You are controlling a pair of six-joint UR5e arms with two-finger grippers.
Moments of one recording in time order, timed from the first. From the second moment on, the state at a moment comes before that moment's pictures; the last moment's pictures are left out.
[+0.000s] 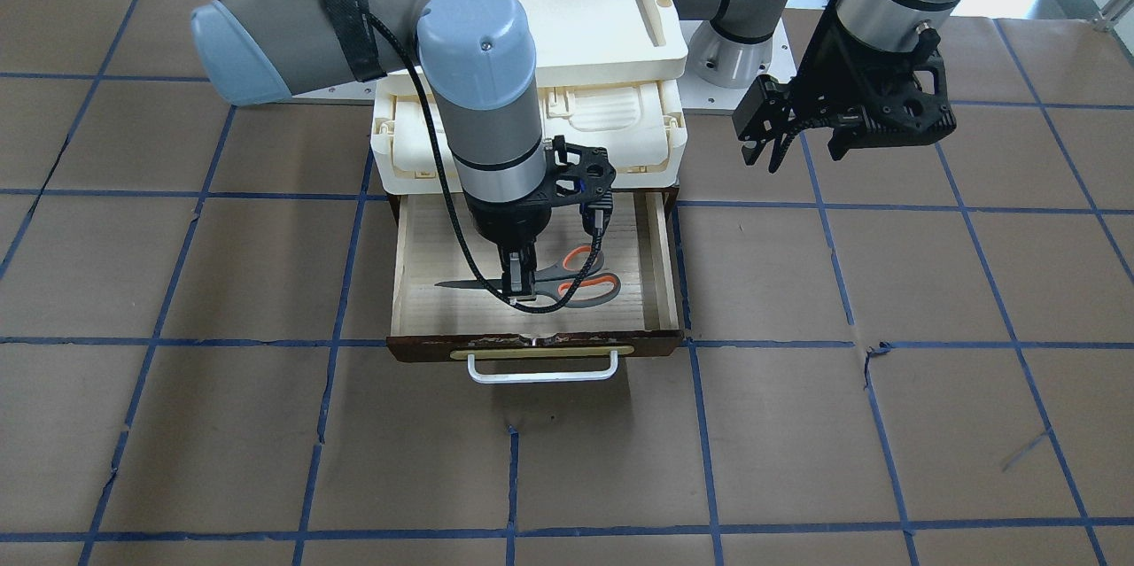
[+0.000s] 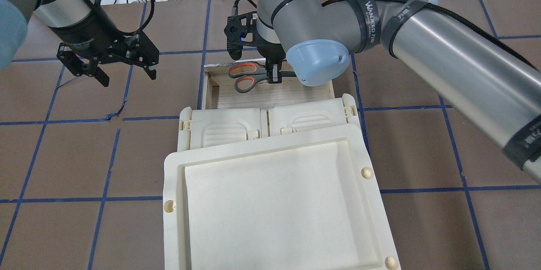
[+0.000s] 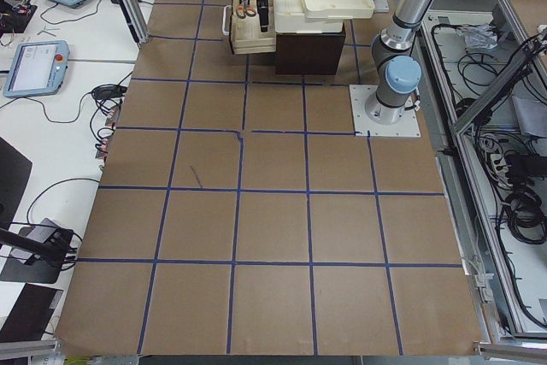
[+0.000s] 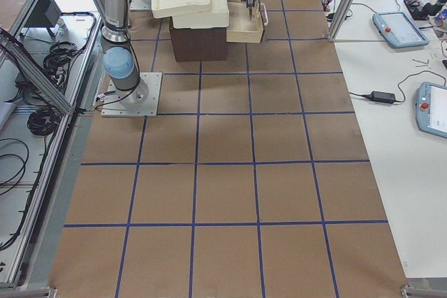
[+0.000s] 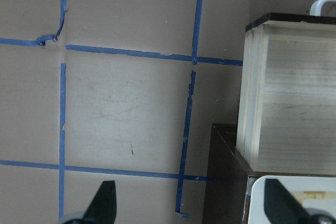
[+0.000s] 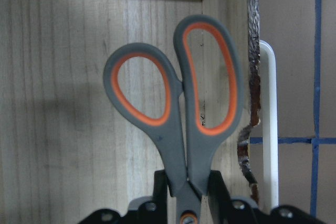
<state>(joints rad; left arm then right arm) -1.50 -1.55 -1.59 -1.61 1.55 -0.03 1.95 -1.21 1.50 -2.00 -1.50 -1.22</state>
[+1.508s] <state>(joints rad) -1.50 -1.55 -1.59 -1.61 1.55 -0.03 2.00 -1.12 1.49 -2.00 -1.57 -1.14</state>
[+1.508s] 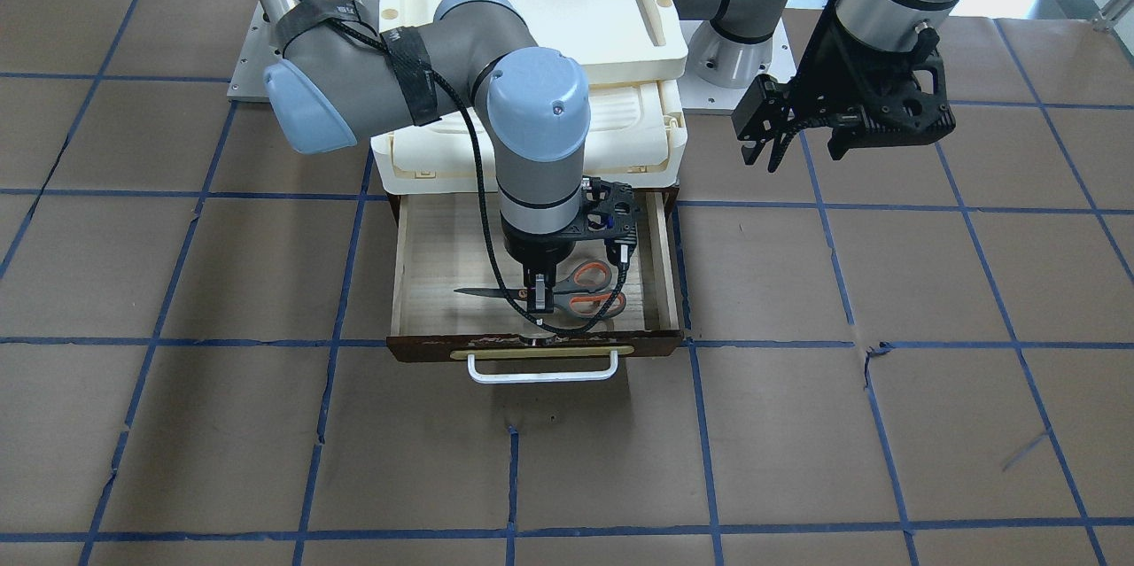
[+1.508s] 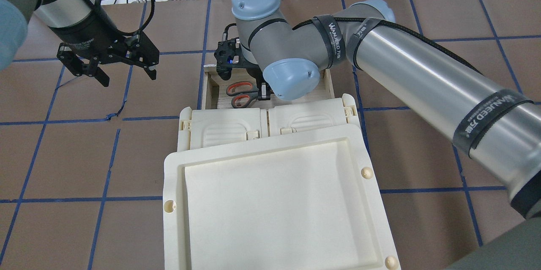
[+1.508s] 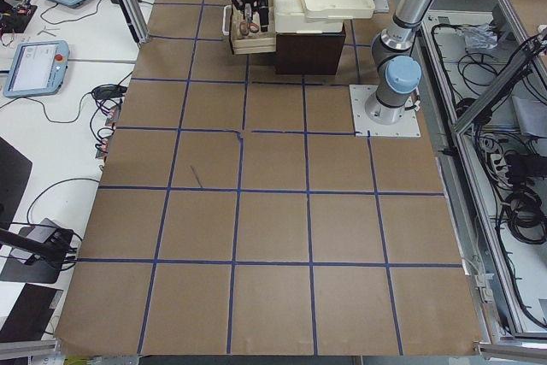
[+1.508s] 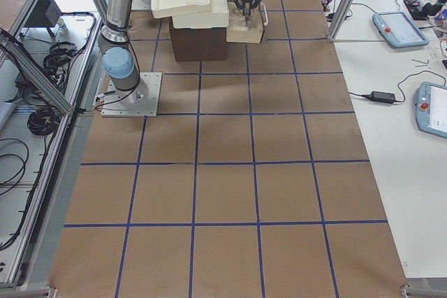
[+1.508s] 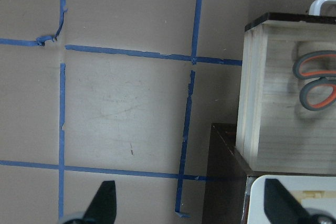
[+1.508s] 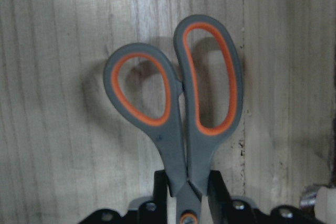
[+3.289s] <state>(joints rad) -1.50 -1.55 -1.59 -1.61 1.56 -0.03 1.68 -1.45 1.50 -1.74 -1.60 -0.43</state>
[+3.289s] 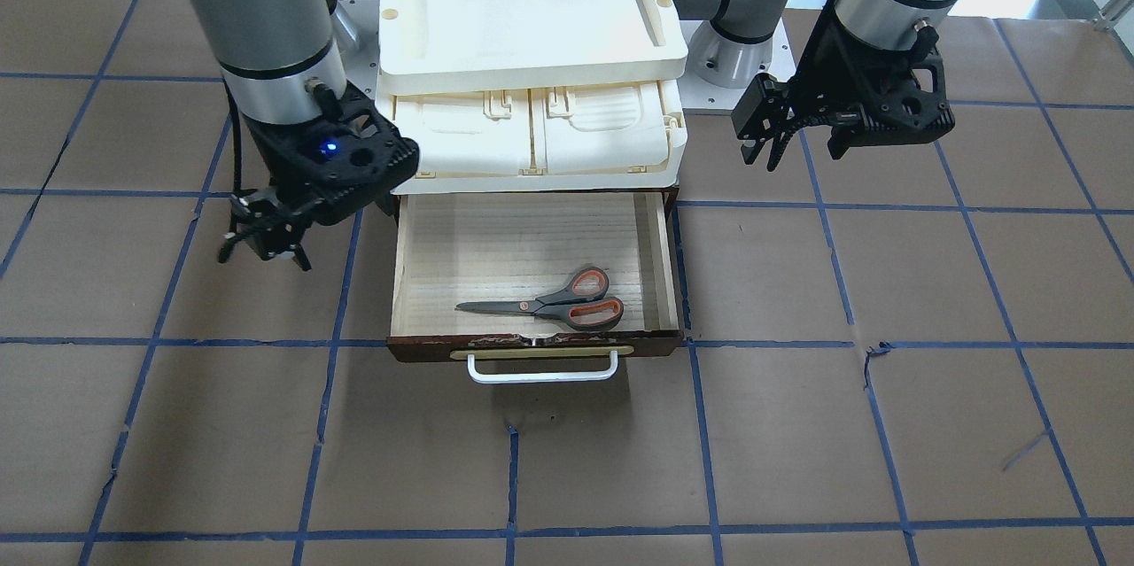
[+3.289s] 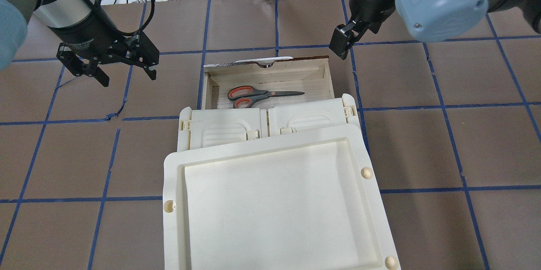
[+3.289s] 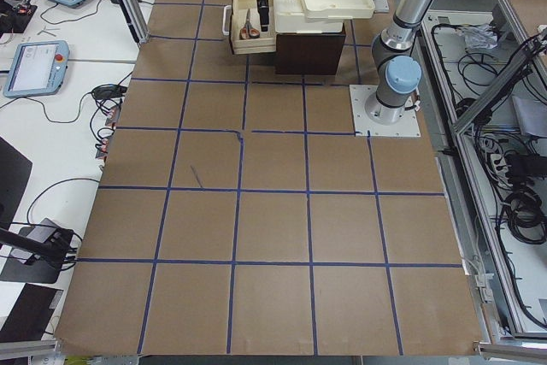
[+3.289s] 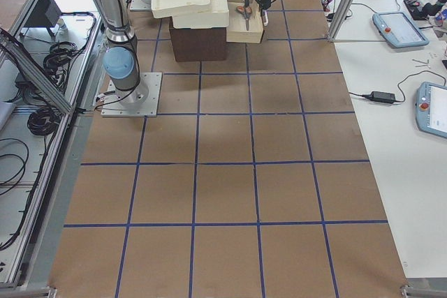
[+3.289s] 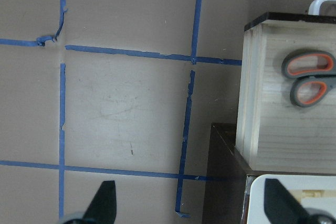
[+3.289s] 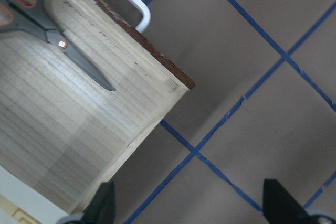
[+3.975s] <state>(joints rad) -1.50 -1.55 -1.59 -1.61 1.56 -0.03 1.61 -1.50 1.41 -1.54 -1.58 -0.05</state>
